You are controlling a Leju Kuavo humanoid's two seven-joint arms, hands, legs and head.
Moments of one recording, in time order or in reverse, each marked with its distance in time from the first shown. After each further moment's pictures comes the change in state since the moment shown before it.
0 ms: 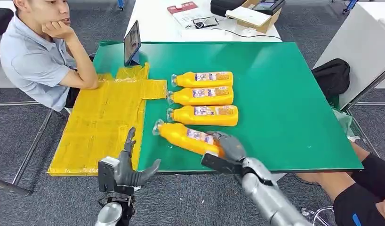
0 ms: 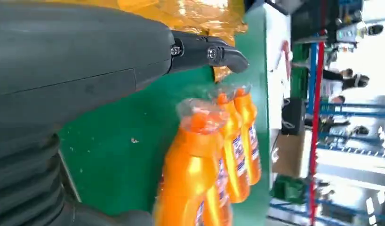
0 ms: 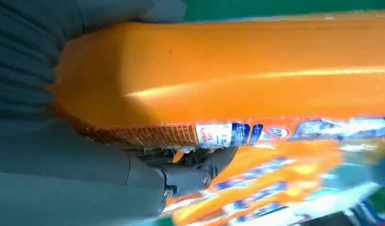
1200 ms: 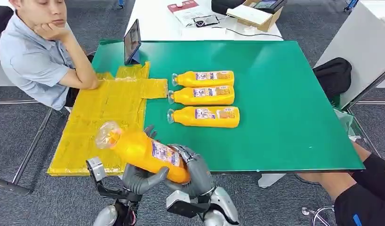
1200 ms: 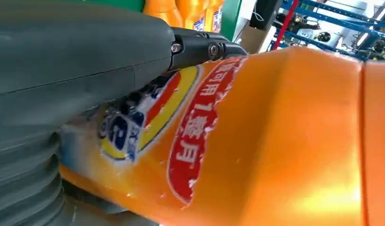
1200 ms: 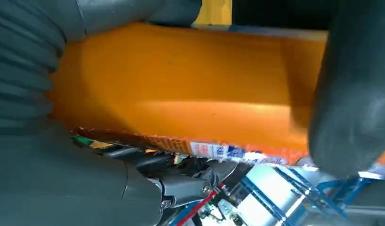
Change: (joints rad) left arm 0.050 0.023 -0.122 -0.169 0.350 -0.374 0.109; right arm 0.240 0.204 0.124 -0.247 0.034 -0.247 -0.178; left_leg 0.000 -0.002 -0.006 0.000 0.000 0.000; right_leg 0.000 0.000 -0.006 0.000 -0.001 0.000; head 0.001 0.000
